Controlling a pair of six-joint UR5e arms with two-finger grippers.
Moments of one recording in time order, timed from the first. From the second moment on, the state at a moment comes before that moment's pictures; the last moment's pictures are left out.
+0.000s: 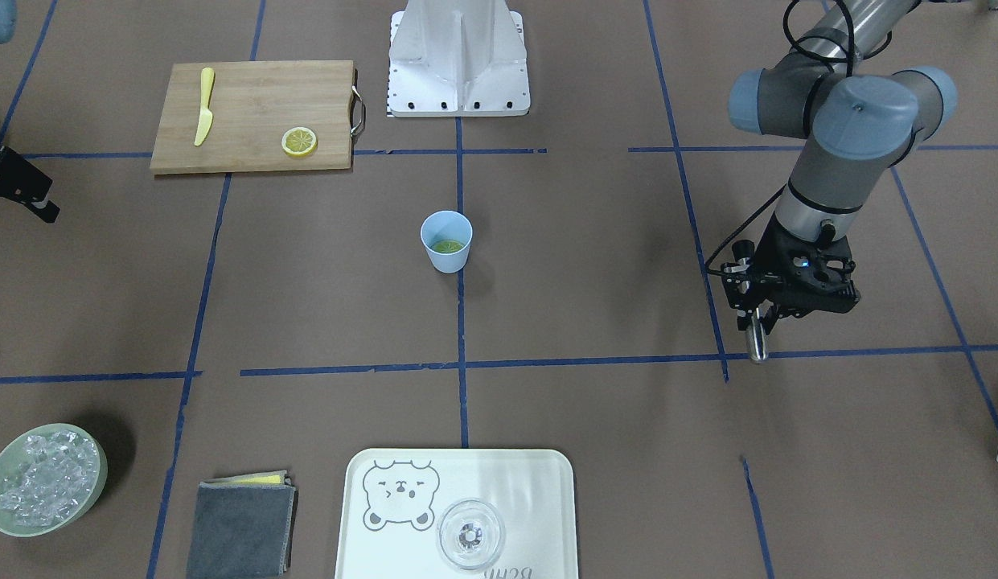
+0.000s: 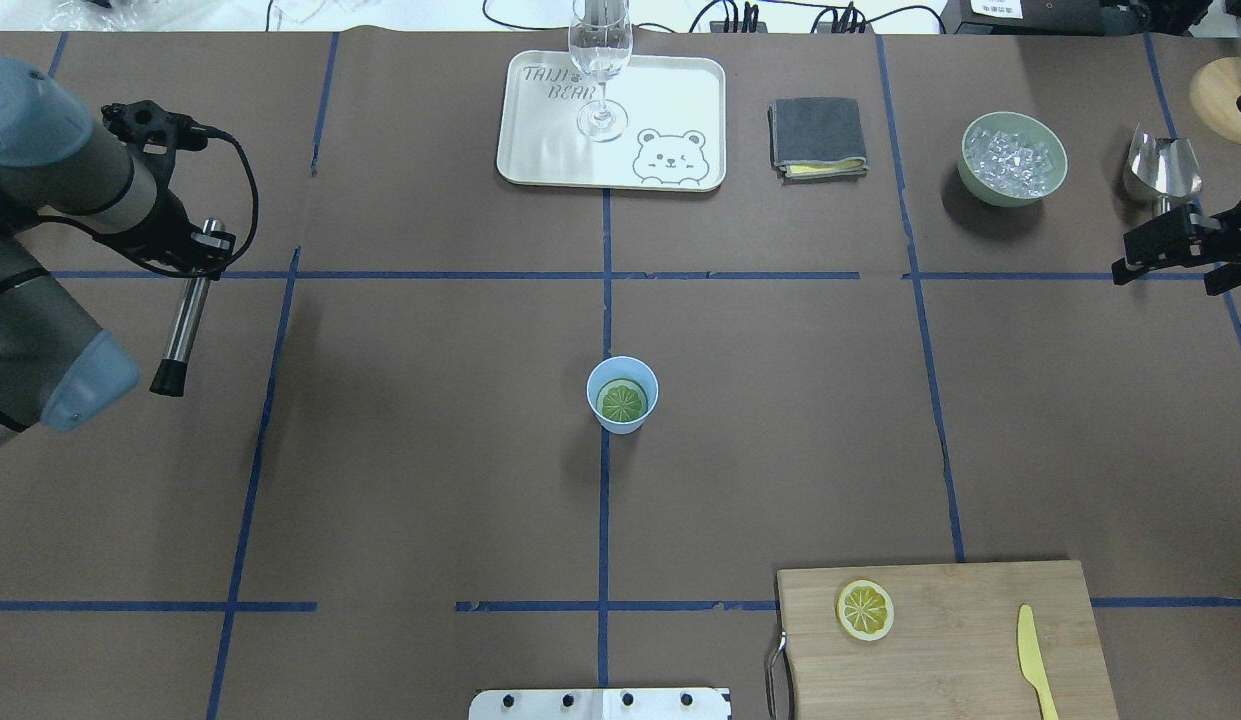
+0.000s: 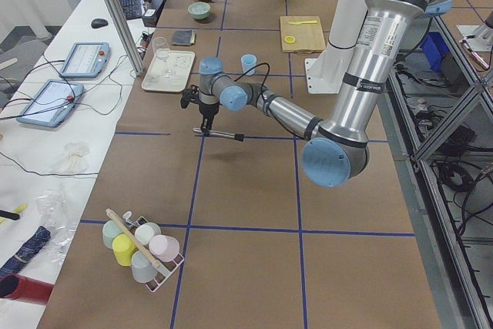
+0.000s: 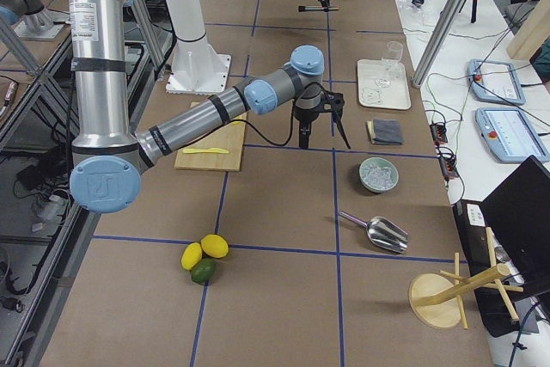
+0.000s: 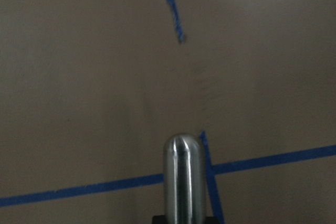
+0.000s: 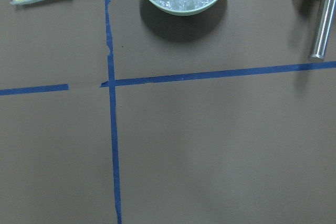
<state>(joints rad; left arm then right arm) -0.94 -1.87 -1.65 -1.70 -2.02 -0.72 1.17 -1.56 2.05 -1.56 2.29 0.71</state>
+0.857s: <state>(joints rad) -1.00 -1.84 -1.54 -1.78 -2.12 -0.71 1.17 -1.56 2.06 -1.56 2.29 0.71</state>
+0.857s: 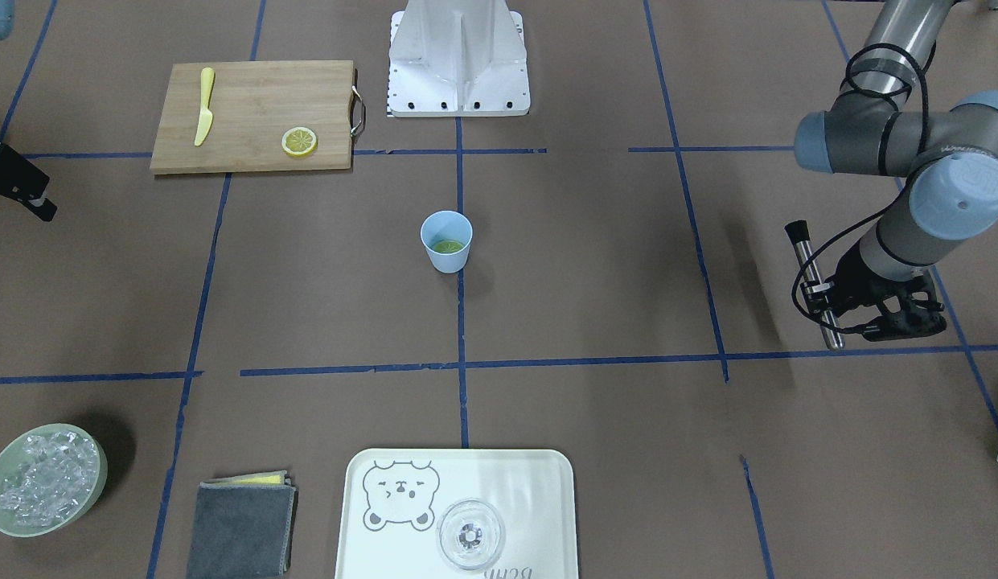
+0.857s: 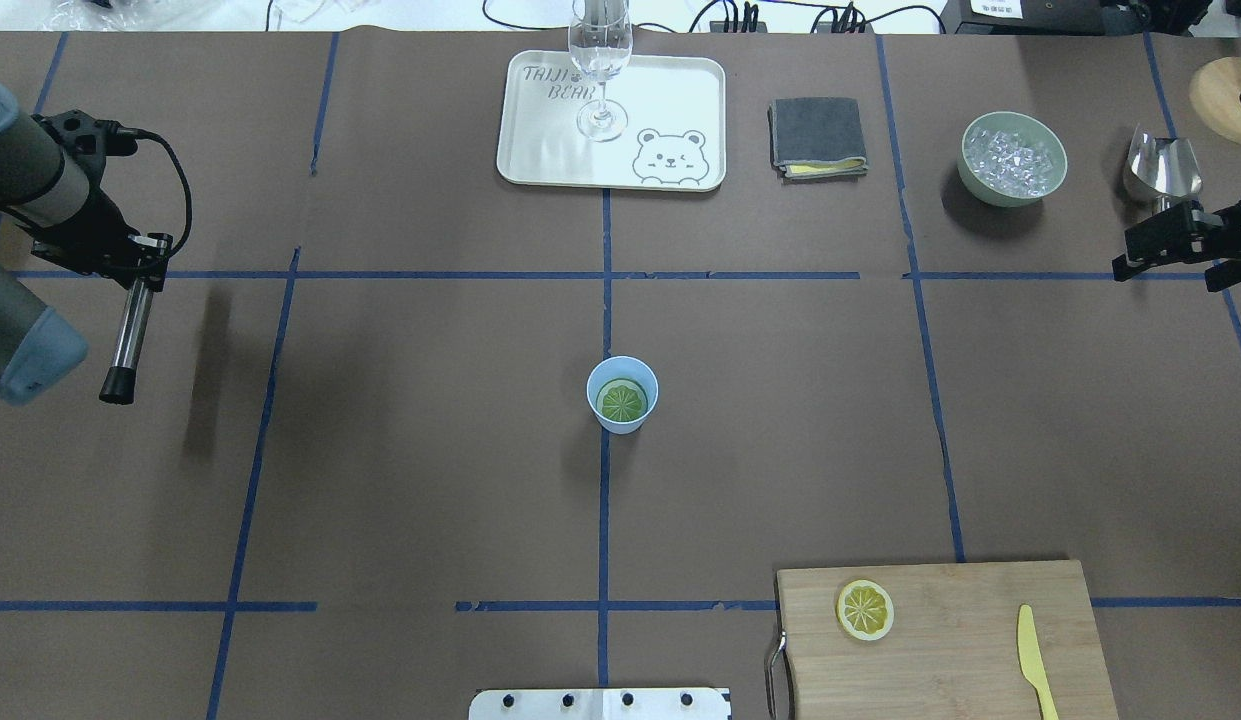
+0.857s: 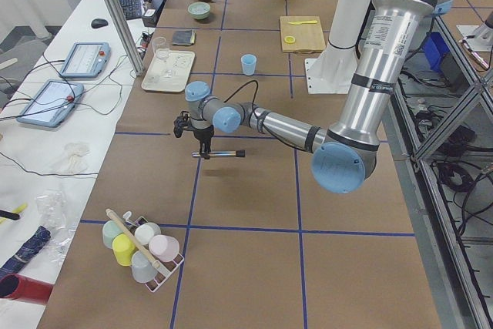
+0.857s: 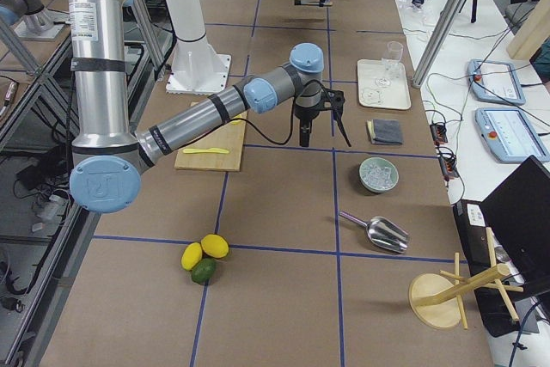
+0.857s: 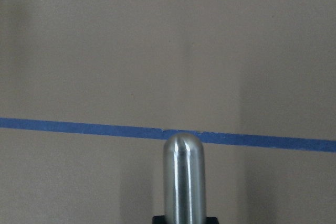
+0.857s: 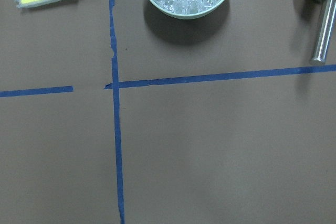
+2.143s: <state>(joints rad) -0.89 -1.83 -1.54 -1.82 -2.11 -0.79 1.17 -1.56 2.07 -1.56 2.29 0.71</state>
